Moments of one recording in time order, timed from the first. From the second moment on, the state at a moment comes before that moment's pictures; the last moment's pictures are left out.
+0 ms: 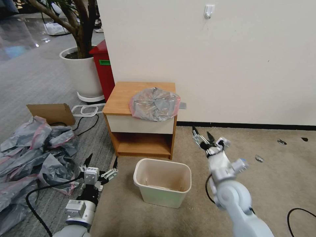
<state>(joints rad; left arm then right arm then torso) 1.76 -1.37 -0.61 -2.16 -0.09 -0.09 0.00 -1.20 1.33 0.33 1.84 0.94 0.01 0.07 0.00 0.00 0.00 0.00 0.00</state>
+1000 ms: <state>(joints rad) 1.80 -1.41 -0.65 -2.14 -0.04 -0.11 -0.06 -0.83 1.45 0.27 1.46 1.20 0.04 0.12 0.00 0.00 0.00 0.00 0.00</state>
